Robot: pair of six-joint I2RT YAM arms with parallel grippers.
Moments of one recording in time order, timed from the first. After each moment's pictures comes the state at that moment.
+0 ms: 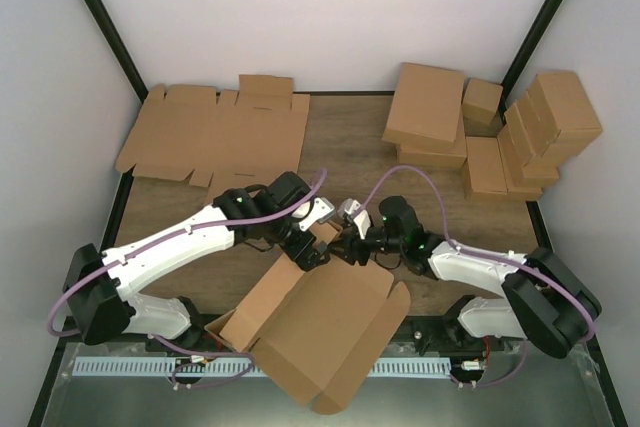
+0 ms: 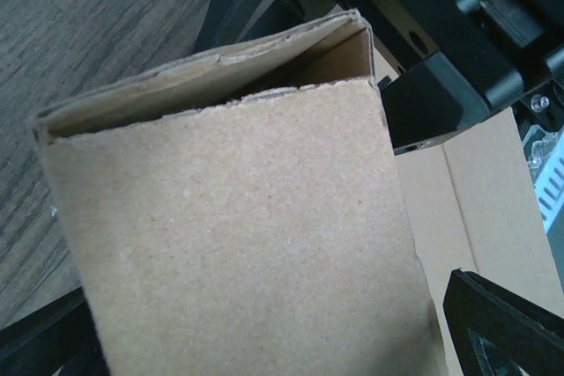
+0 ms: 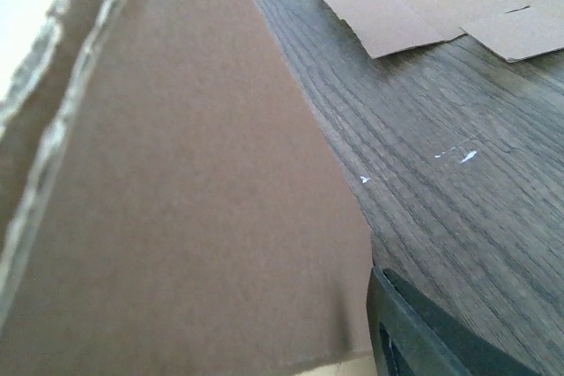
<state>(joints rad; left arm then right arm) -0.93 1.35 1.11 -0.84 0.26 -0.11 0.70 1.25 0.41 0.33 -0.59 0.04</state>
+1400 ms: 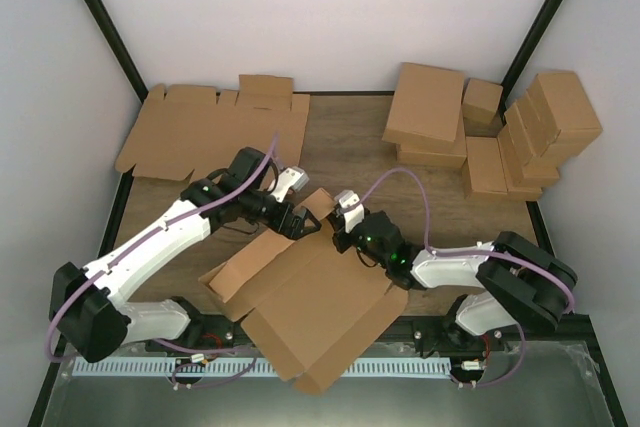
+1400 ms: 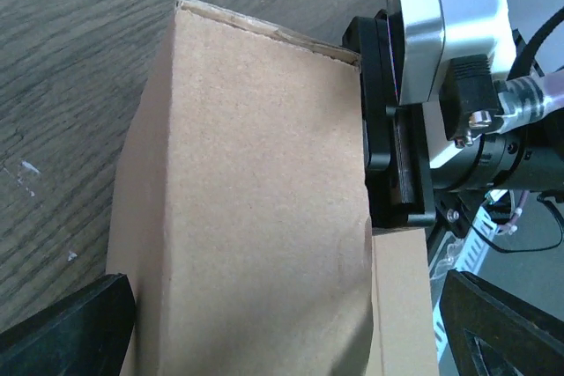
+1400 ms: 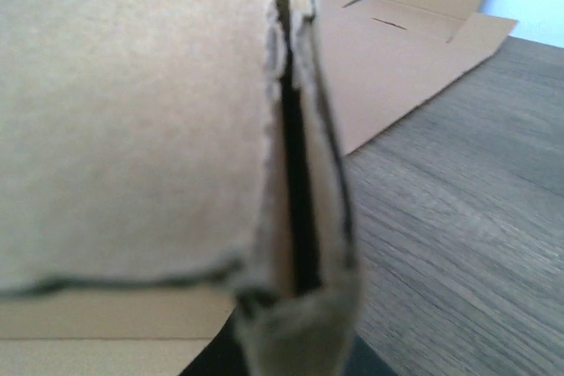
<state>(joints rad) -0.66 1.26 1.04 -0.69 0.51 -0.19 0.92 1.40 0.38 0.75 0.13 0.10</state>
